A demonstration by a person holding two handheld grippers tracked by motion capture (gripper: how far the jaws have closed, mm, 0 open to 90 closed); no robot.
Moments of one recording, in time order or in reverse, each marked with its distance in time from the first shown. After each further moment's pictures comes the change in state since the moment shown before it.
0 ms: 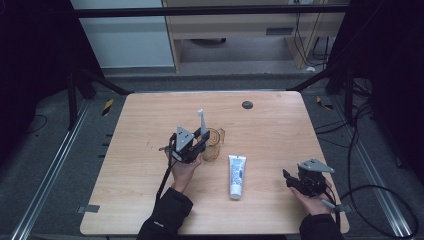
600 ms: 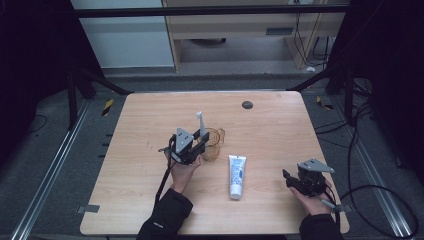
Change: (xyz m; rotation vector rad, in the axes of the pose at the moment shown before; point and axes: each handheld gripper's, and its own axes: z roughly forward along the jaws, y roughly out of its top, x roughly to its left) left arm 0.001 -0.002 -0.003 0.007 -0.008 0.015; right arm 0.000 0.000 0.000 0.000 0.002 0.003
